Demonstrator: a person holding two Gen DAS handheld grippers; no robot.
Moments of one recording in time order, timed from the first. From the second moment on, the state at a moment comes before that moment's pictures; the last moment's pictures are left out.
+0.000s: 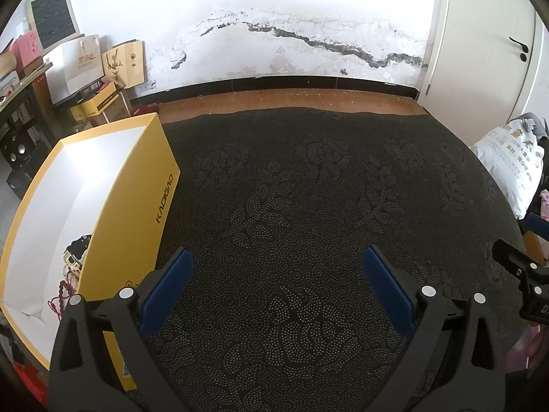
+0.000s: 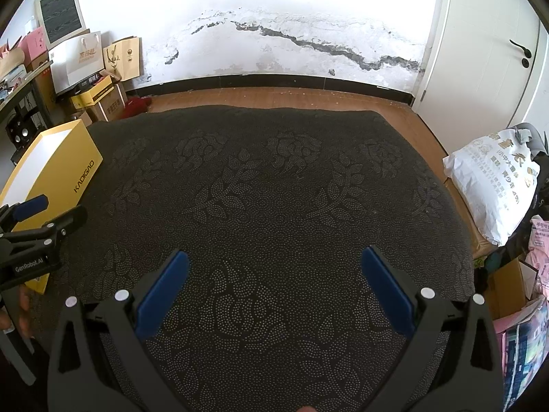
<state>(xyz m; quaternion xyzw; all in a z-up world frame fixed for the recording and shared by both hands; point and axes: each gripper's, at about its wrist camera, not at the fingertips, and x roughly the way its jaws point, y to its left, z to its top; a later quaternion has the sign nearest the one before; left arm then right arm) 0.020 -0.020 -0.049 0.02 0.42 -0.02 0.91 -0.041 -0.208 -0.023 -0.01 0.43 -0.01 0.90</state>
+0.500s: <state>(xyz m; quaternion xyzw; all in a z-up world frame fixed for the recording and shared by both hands) 0.020 -0.020 -0.050 0.02 0.42 -0.02 0.91 -0.041 -0.206 -0.023 -0.01 0.43 -0.01 0.90</state>
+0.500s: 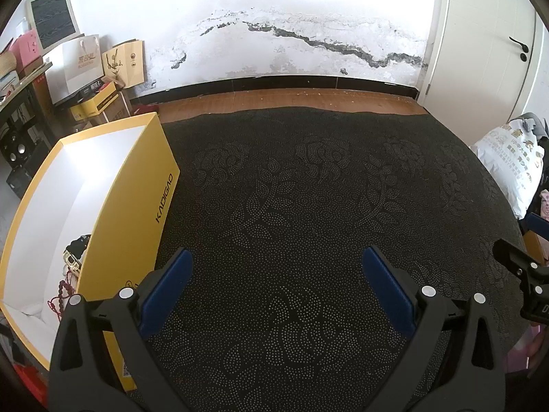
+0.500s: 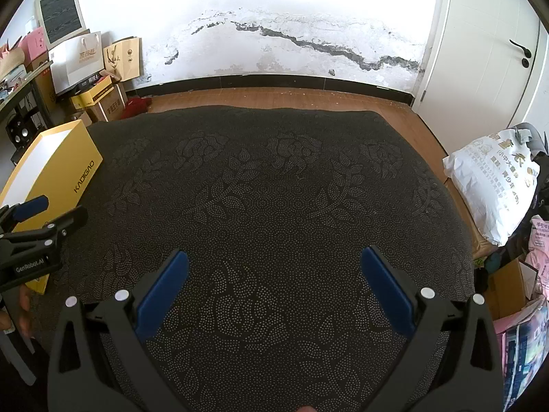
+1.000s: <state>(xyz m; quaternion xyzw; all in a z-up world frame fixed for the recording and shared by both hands) 0.023 -0.021 -0.053 0.02 0.43 -0.02 0.90 -0.042 -0.206 -0.024 -0.01 0.43 -0.01 0.90</state>
